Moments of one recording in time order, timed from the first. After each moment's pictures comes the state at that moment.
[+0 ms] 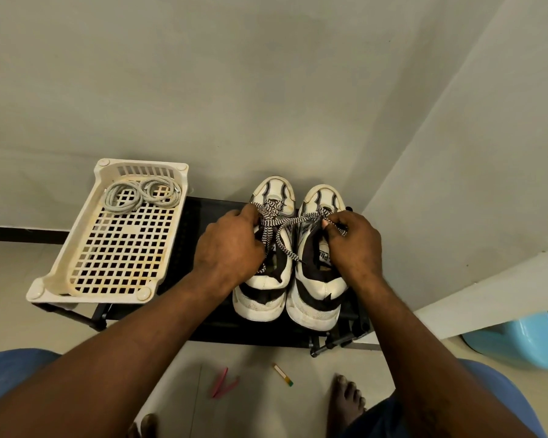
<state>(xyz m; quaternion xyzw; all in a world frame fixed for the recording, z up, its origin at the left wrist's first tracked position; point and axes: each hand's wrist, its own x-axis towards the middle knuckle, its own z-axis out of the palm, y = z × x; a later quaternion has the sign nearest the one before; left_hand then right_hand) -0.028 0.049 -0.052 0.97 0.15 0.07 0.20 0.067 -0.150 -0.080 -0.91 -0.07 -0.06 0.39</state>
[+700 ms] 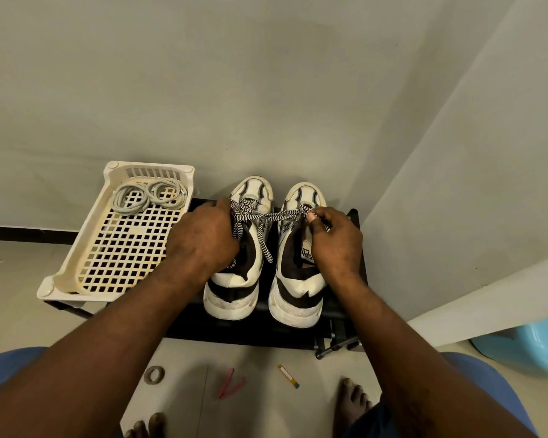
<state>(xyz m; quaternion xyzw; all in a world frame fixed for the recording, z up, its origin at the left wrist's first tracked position) -0.029 0.087 -0.042 0.98 0.19 0.04 0.10 0.055 -0.112 -0.078 -0.86 -0.04 -0.06 0.50</state>
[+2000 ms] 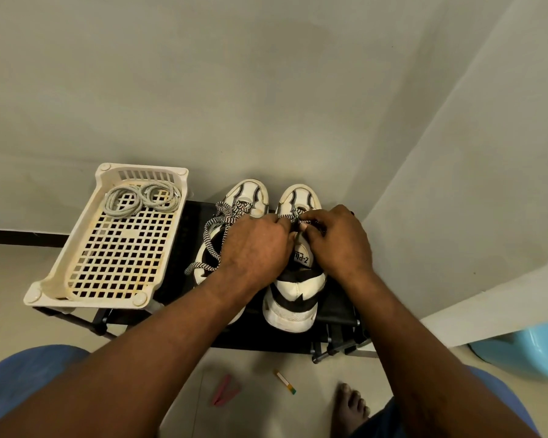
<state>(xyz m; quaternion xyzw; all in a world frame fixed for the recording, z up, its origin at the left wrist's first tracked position) -0.005 0.017 -0.044 1.00 0.02 0.06 0.00 0.072 -0.130 -0.065 -0.94 -0.18 -0.04 0.28</state>
